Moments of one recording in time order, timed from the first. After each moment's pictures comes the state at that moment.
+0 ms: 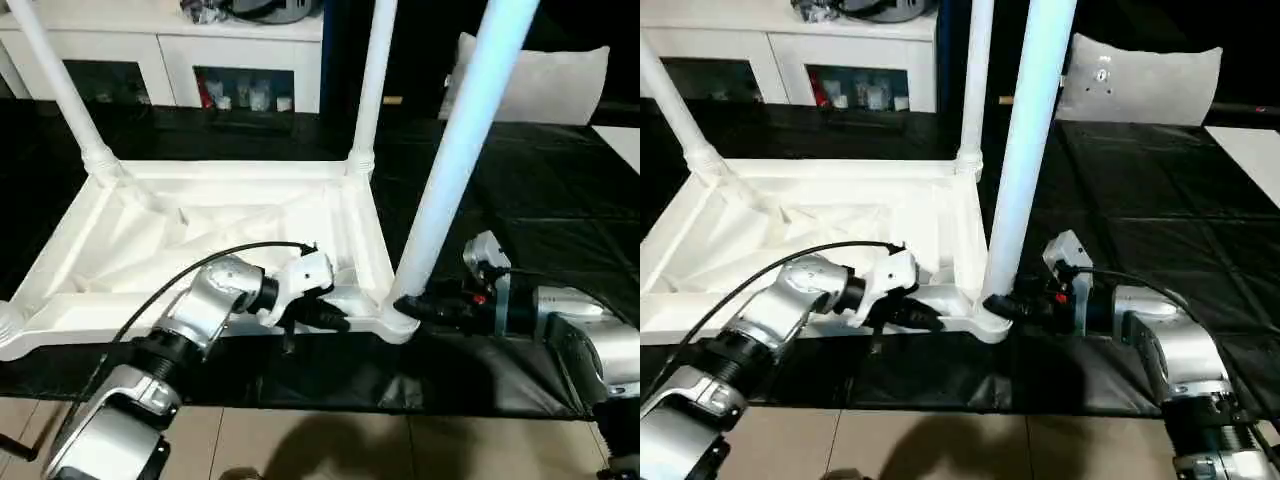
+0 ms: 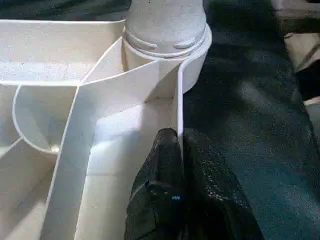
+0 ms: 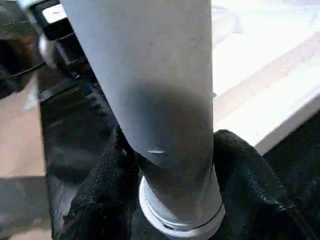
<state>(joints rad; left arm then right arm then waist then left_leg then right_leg) -0.62 0.27 -0.37 0.57 0.04 0.15 -1.19 -0.31 -0.49 0.05 0.18 0.32 0.48 1.09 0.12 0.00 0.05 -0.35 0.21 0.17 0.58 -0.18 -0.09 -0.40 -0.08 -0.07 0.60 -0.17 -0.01</state>
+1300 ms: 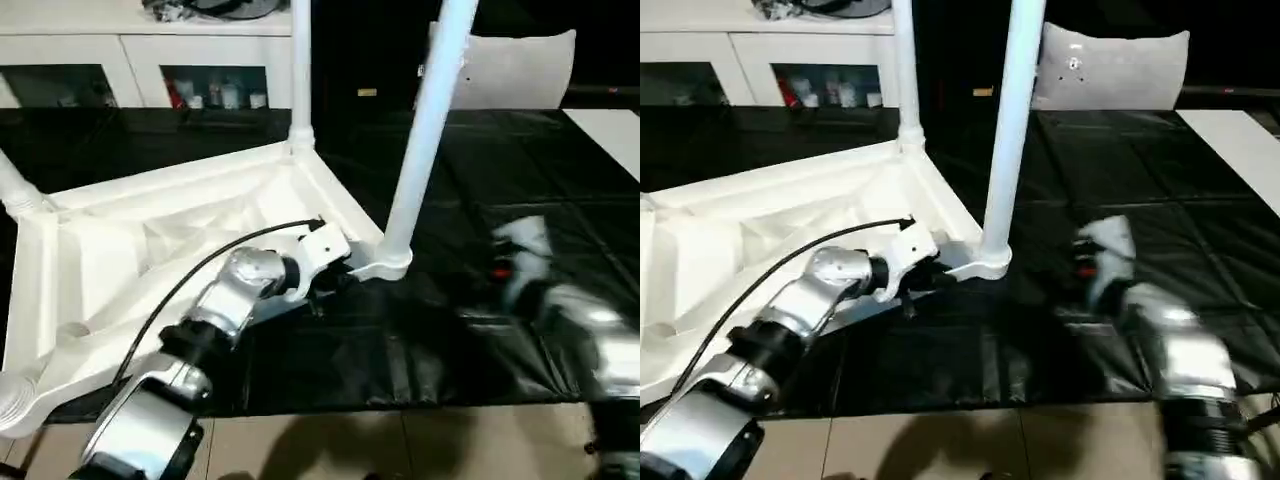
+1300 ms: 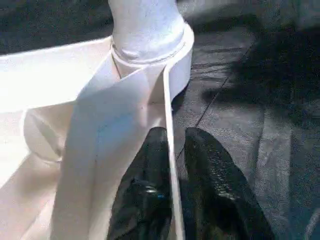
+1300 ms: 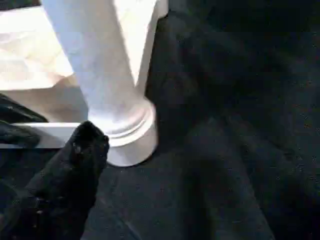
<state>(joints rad) -0.67 0.18 -0.31 0.65 0.10 0.12 -0.87 -0.31 -0.45 -0.16 0.24 0.28 0.45 0.74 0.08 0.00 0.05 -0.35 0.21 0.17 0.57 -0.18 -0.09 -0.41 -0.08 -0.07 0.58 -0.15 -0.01</state>
